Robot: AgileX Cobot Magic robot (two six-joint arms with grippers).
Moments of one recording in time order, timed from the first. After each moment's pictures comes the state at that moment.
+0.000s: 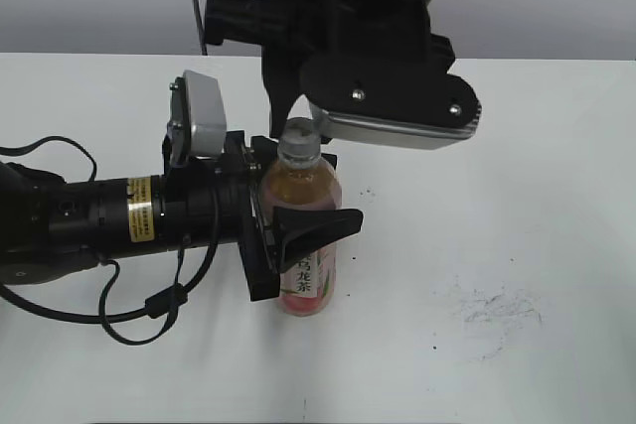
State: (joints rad) left arm -0.45 1.96 -0.69 0.97 -1.22 -0.34; right arm 0.79 1.81 -1.66 0.14 1.16 -2.60
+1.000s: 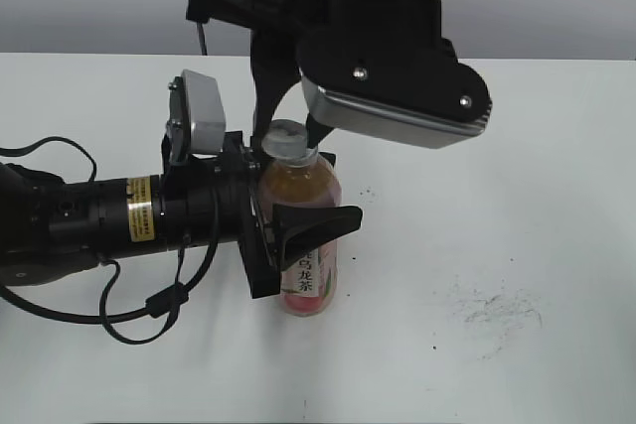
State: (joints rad) left arm -0.45 1.96 -0.69 0.95 -1.22 -0.35; right arm 0.79 1.77 -1.66 0.23 1.18 -2.60
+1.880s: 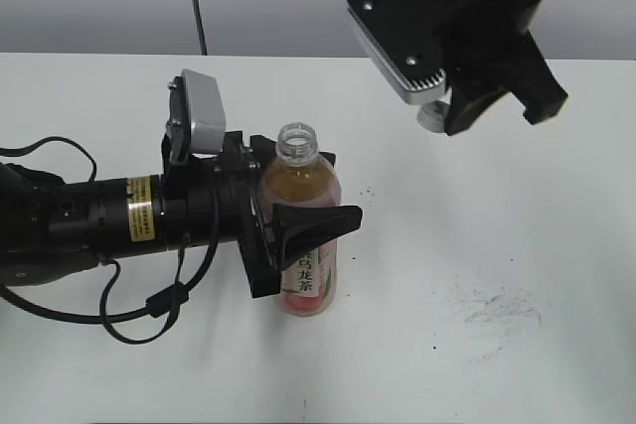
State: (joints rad) left arm -0.45 1.96 -0.69 0.95 -1.22 -0.35; right arm 0.60 1.77 -1.56 -0.07 1.21 -1.55
